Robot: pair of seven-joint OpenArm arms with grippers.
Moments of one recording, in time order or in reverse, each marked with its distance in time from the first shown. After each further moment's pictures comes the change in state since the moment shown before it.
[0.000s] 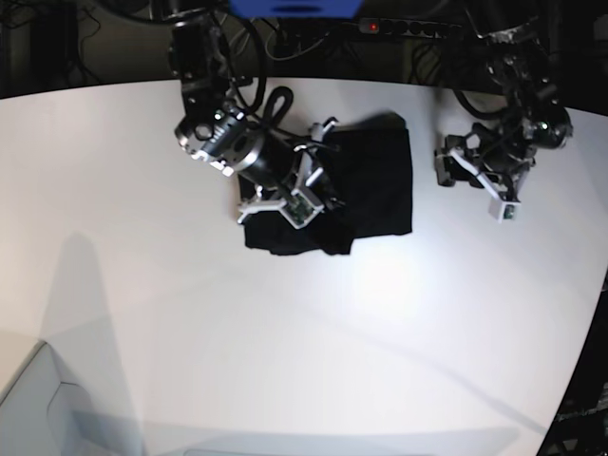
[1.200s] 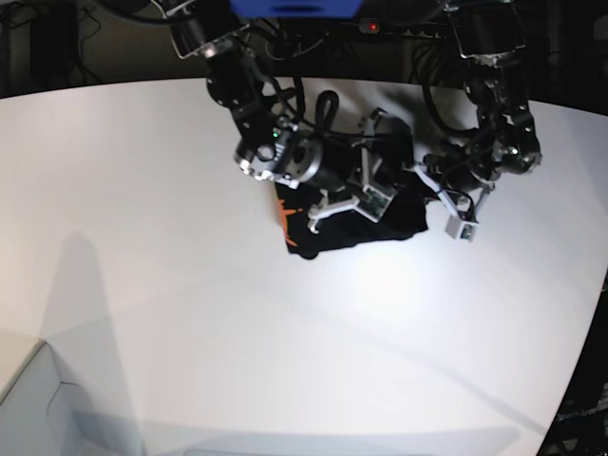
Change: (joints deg) left arm -3.6 0.0 9.7 -6.3 -2.5 -0.2 -2.8; right arm 8.5 -1.3 -11.8 -13.1 0.0 0.0 0.0
